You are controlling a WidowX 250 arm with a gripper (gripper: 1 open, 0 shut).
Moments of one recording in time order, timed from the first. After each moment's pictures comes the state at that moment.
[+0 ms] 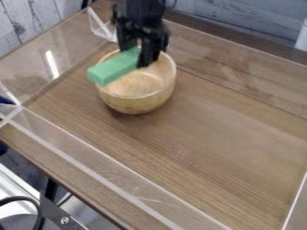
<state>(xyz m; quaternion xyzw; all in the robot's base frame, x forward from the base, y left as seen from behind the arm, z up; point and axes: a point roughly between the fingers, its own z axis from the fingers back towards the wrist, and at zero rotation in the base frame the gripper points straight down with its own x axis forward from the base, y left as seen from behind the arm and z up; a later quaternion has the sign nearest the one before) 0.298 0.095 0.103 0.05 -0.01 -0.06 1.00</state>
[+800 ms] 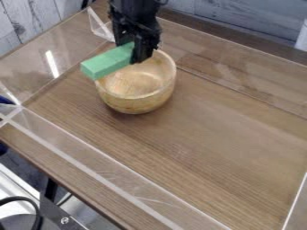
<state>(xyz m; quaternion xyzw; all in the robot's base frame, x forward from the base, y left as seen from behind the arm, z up) 0.302 0.106 0.094 0.06 -0.02 -0.09 0.99</state>
